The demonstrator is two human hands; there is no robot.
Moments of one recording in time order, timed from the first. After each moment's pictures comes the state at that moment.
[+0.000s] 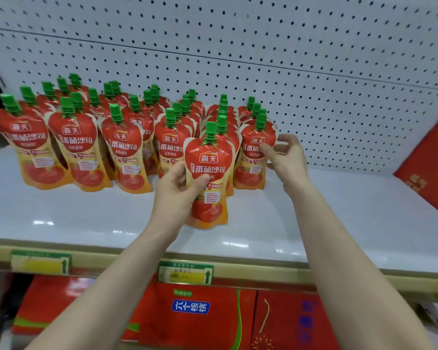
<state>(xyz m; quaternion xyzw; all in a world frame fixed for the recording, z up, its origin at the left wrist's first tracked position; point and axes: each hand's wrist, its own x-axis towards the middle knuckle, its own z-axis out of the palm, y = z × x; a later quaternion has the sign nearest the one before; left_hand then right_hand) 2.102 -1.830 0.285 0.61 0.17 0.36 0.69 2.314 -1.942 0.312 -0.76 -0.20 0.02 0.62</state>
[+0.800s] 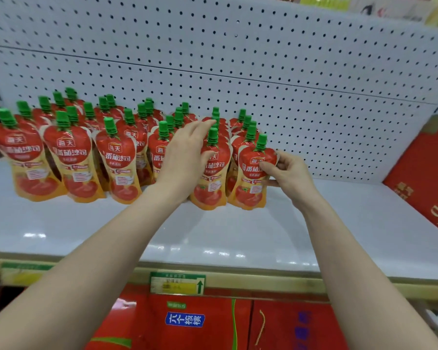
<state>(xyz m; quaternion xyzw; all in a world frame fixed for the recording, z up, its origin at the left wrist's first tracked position) 2.153 -1.808 0.348 0.89 0.16 0.40 0.15 2.309 -1.977 0.324 -0.73 -0.30 0.10 0.61</state>
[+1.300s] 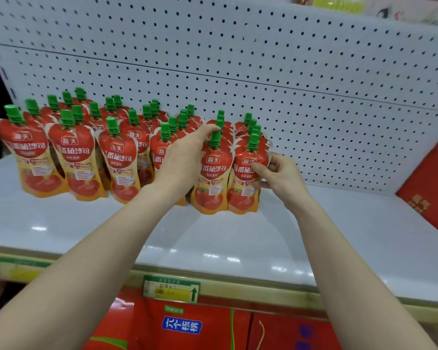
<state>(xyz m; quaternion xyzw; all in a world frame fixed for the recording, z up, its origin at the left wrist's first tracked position) 2.160 -1.803 0.346 0.89 0.18 0.38 0.18 2.318 -1.953 0.319 -0.72 -0.33 0.13 0.60</state>
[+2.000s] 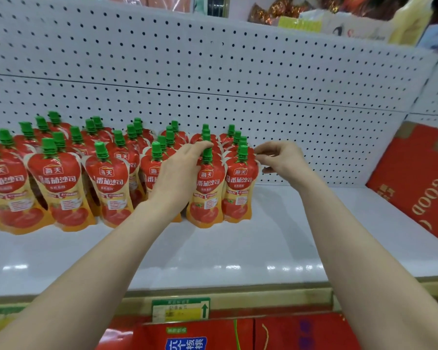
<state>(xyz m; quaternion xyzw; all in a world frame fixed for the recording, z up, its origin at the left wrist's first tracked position) 2.161 -1.786 0.346 0.90 0.11 0.38 0.18 2.336 -1.955 0.373 -0.81 -0.29 0.02 0.51</state>
